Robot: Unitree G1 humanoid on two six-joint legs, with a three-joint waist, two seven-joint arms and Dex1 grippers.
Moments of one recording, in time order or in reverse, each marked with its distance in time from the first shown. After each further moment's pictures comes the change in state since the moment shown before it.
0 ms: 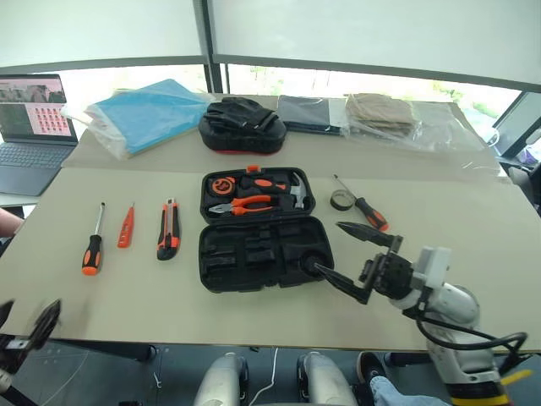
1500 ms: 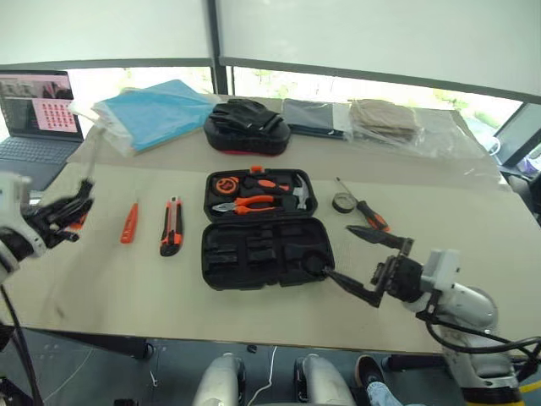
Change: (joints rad) left arm -0.872 0.498 -0.530 0.111 0.044 0.226 -0.327; right arm 0.057 -0.123 -0.182 0.004 0.021 0.032 0.019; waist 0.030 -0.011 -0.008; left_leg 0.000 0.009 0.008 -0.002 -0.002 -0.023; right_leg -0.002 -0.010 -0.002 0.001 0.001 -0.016
